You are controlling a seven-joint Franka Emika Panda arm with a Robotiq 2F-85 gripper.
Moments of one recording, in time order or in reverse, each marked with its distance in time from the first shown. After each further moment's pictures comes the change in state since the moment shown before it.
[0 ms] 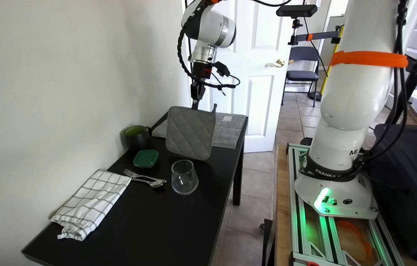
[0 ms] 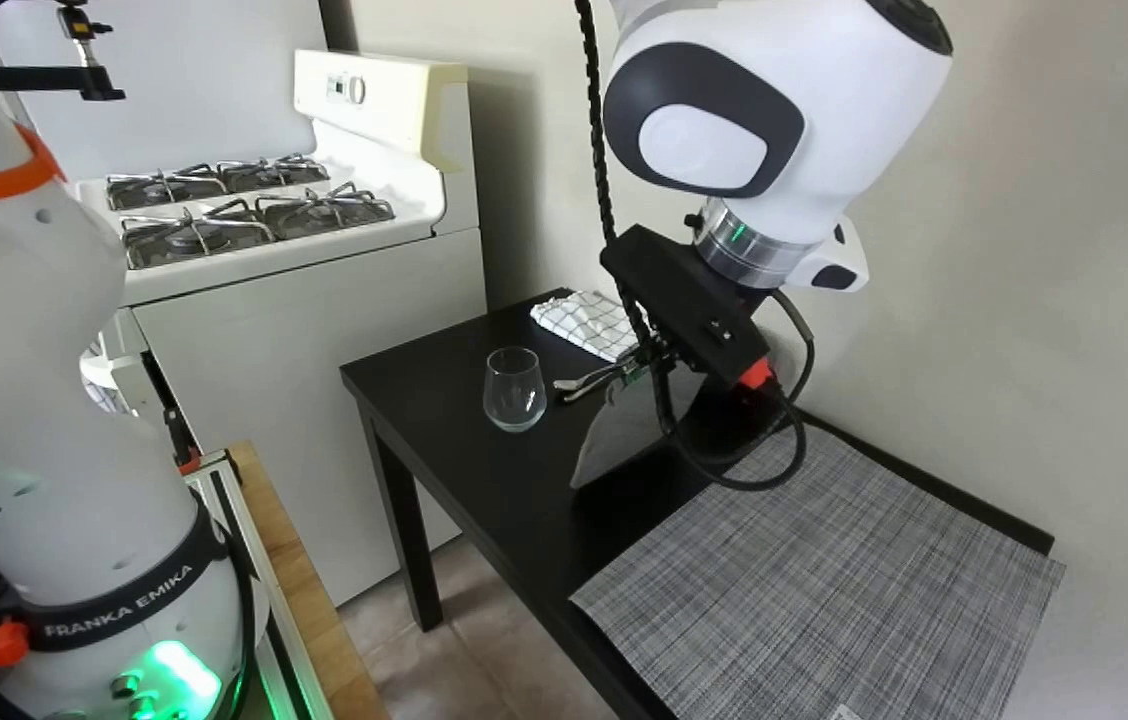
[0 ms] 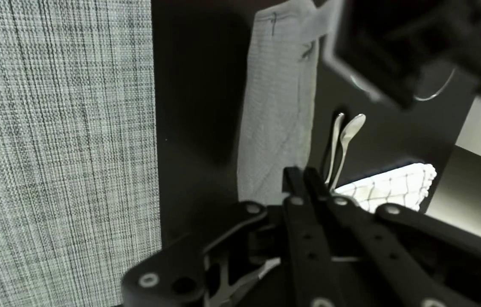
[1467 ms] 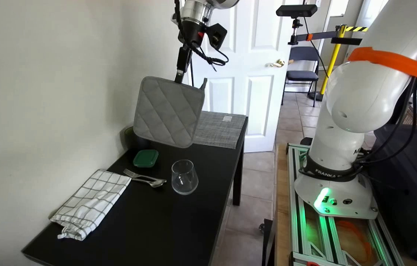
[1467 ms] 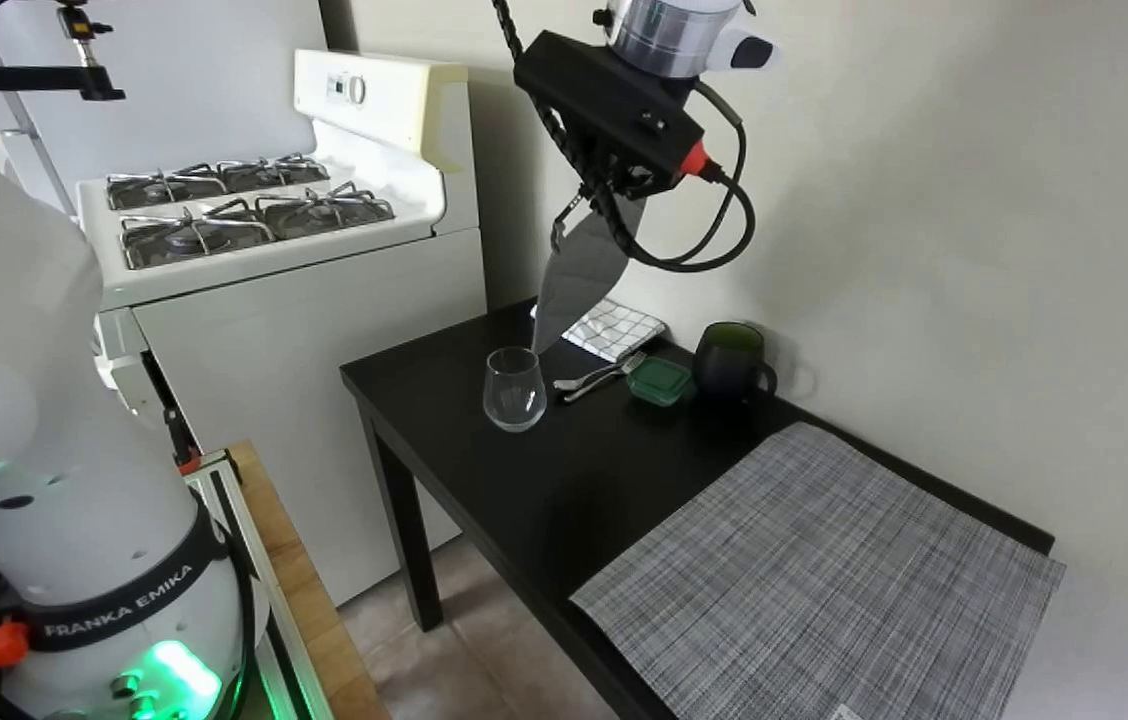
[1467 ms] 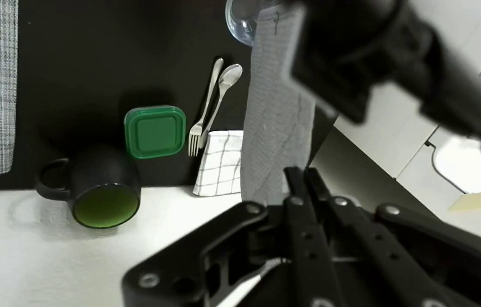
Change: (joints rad) arm 0.201 -0.329 -0.038 -0.031 0.010 -0.148 0.001
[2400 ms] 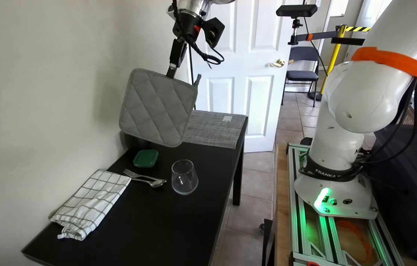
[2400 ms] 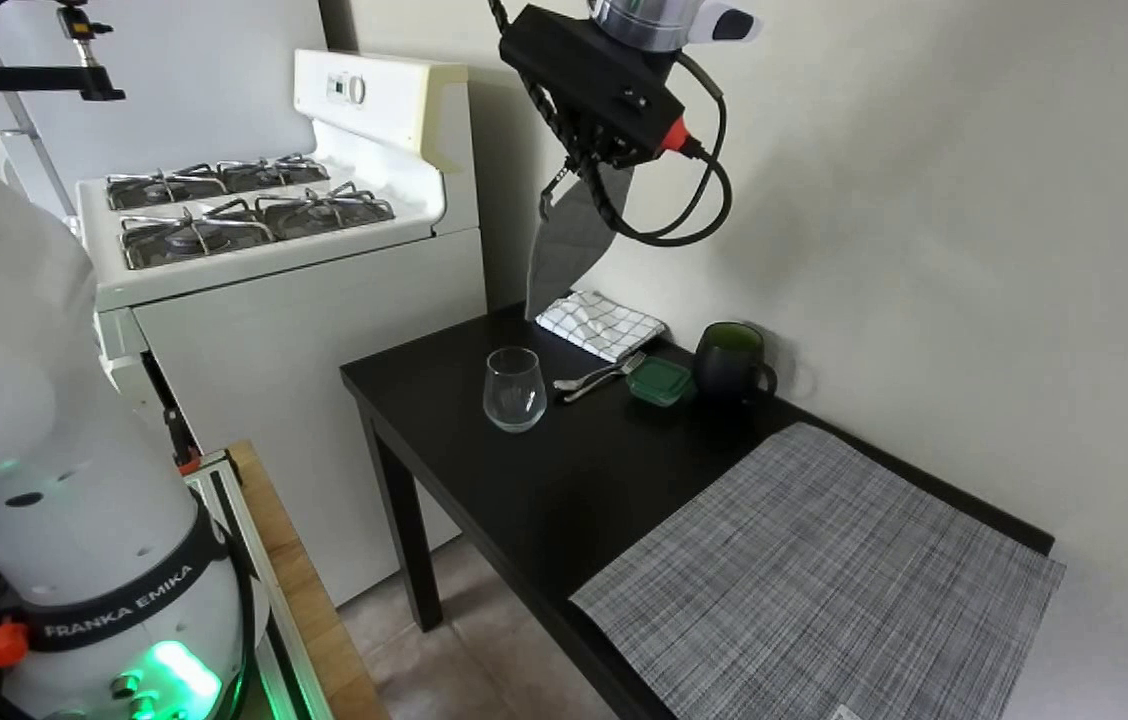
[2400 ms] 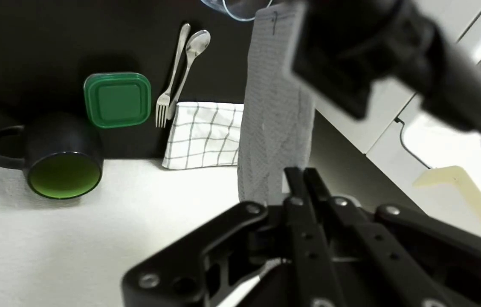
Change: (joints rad) arm 0.058 -0.033 -0.018 0.001 0.070 0.000 -0.005
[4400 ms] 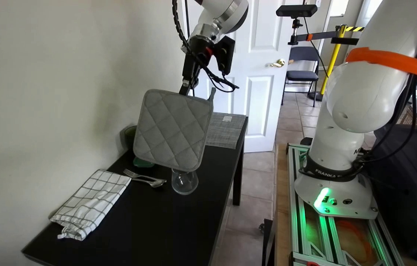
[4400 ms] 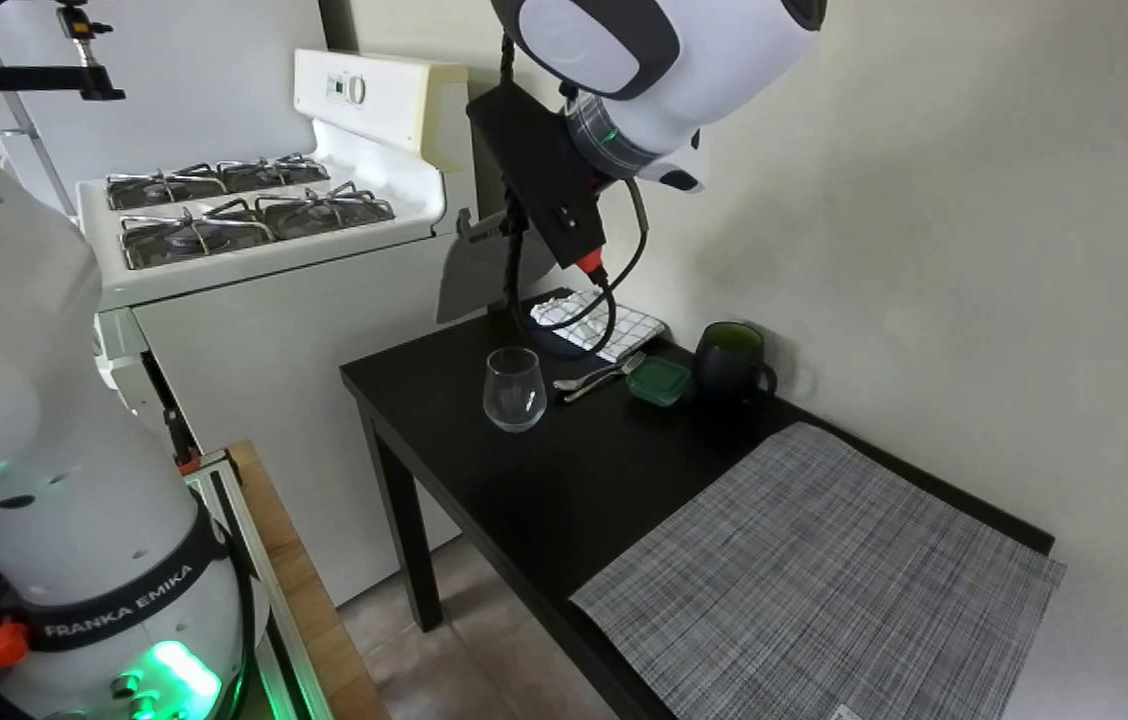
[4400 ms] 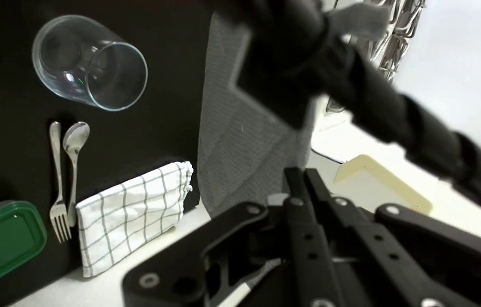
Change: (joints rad) arm -0.056 0.093 -0.067 -0.089 0.218 -0.277 -0.009
